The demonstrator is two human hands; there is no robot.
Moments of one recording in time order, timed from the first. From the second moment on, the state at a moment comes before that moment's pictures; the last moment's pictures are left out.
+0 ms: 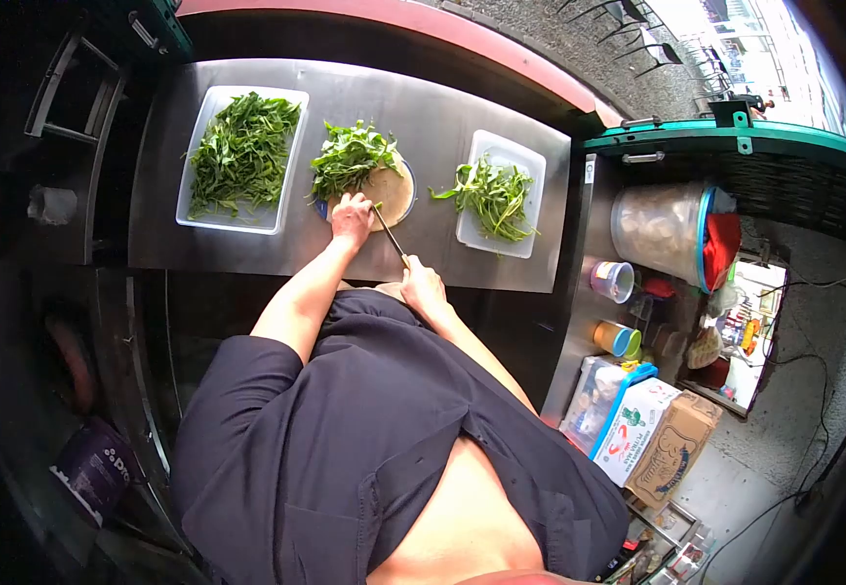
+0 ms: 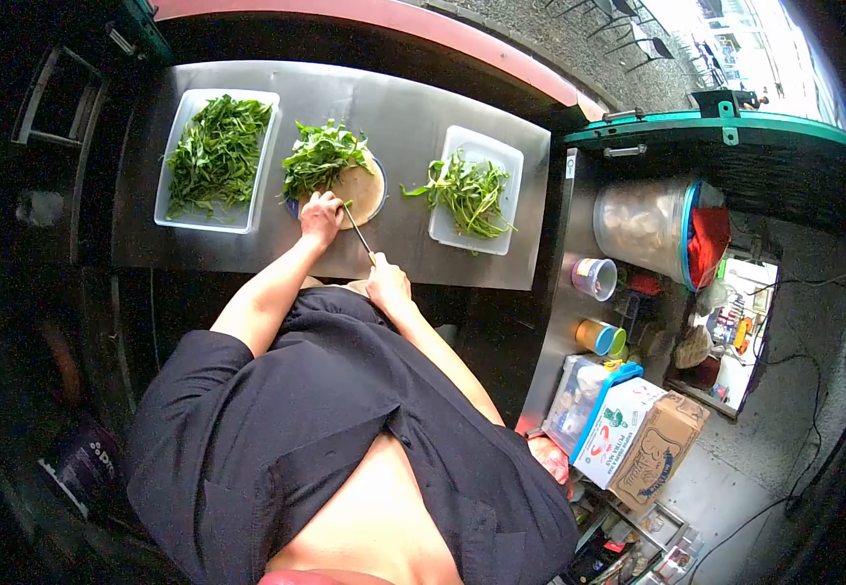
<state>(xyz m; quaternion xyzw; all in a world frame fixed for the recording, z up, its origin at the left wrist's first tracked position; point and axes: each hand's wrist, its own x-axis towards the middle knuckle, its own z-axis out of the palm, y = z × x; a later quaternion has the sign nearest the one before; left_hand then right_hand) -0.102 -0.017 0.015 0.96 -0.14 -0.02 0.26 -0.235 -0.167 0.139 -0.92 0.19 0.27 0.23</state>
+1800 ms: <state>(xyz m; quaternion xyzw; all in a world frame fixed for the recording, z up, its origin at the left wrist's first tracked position) -0.103 -0.011 0.008 0.94 -0.14 -0.01 0.31 -0.219 -0.223 0.125 -0.91 0.14 0.25 0.31</state>
